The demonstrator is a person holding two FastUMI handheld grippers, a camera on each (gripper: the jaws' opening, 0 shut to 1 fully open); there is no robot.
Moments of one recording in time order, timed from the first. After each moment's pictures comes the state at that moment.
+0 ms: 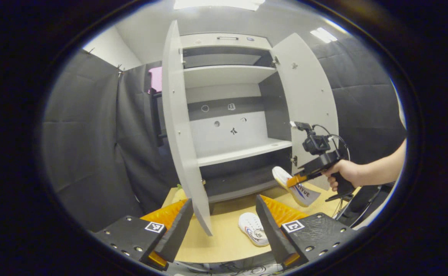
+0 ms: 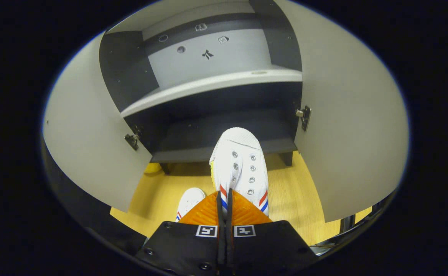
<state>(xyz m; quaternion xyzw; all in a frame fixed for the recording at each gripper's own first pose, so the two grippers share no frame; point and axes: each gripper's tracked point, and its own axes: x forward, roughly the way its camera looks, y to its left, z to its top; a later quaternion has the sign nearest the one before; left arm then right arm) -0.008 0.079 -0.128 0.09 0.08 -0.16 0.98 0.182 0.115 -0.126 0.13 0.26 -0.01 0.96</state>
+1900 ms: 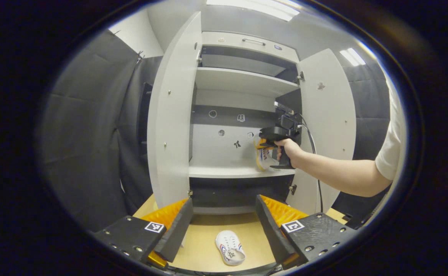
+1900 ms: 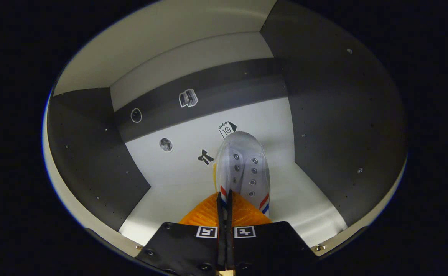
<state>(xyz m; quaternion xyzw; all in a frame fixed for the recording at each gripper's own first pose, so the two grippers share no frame) 0.051 0.040 -0.091 -0.03 0.07 -0.12 0.99 0.439 0.062 0.088 0.16 0.10 -0.03 0.98</state>
